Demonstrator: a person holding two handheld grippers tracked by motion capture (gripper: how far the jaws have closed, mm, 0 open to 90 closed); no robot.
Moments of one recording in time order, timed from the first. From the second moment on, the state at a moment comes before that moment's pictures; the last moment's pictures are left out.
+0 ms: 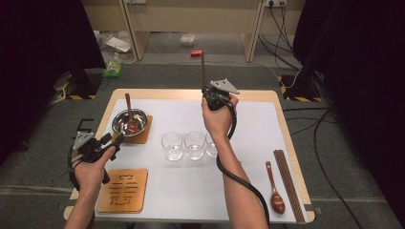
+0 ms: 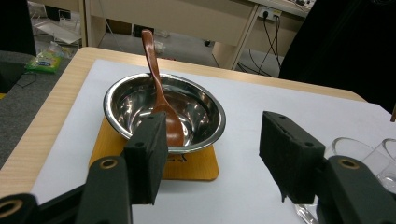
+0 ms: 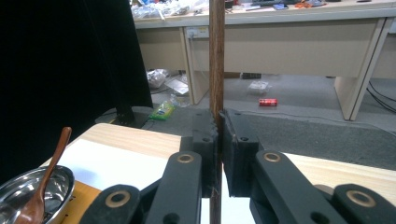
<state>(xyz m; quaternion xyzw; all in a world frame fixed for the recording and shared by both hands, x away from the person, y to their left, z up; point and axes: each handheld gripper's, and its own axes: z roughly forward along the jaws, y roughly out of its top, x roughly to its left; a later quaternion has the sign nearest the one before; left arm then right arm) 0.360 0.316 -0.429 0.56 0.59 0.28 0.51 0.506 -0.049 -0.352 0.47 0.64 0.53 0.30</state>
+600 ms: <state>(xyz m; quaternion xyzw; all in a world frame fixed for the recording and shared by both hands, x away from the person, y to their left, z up) 0.359 0.316 -0.428 0.56 0.59 0.28 0.51 0.506 -0.037 -0.354 0.46 0.65 0.53 0.29</state>
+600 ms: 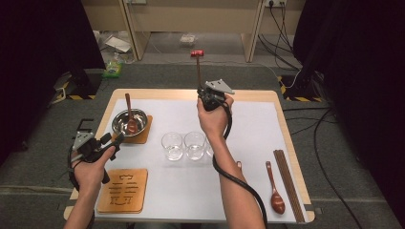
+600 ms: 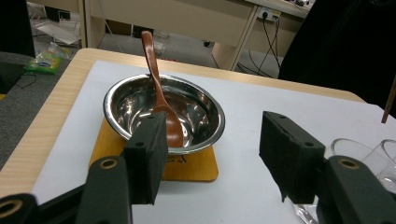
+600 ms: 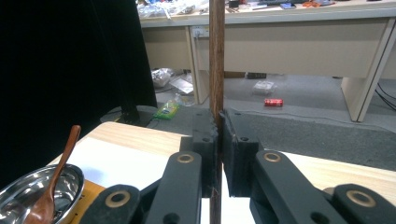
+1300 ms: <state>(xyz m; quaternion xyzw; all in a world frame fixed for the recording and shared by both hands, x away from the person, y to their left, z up) 0.361 0.315 -0.429 0.57 0.59 0.28 0.51 0.504 -0.026 -0.359 0.46 0.65 0.53 0.28</state>
